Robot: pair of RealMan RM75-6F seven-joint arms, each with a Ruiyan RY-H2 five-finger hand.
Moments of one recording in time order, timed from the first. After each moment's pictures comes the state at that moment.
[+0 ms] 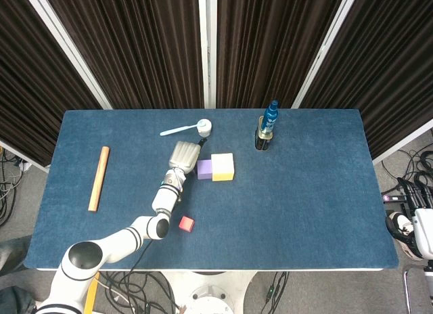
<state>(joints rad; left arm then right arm) -1.14 -2.05 -0.38 -0.70 0.80 0.72 0.48 0.06 -0.98 0.09 -1.64 -1.45 1.46 0.15</state>
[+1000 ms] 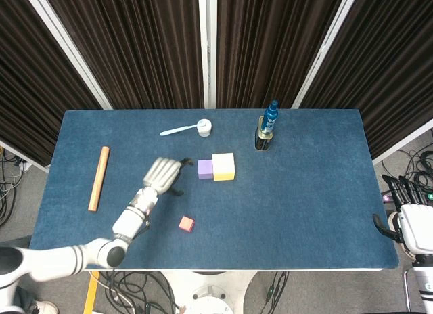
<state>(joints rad) -0.81 -1.59 -0.22 -1.51 1.00 0.92 0.33 0.10 -1.01 0.09 -1.64 -1.50 1.44 0.15</state>
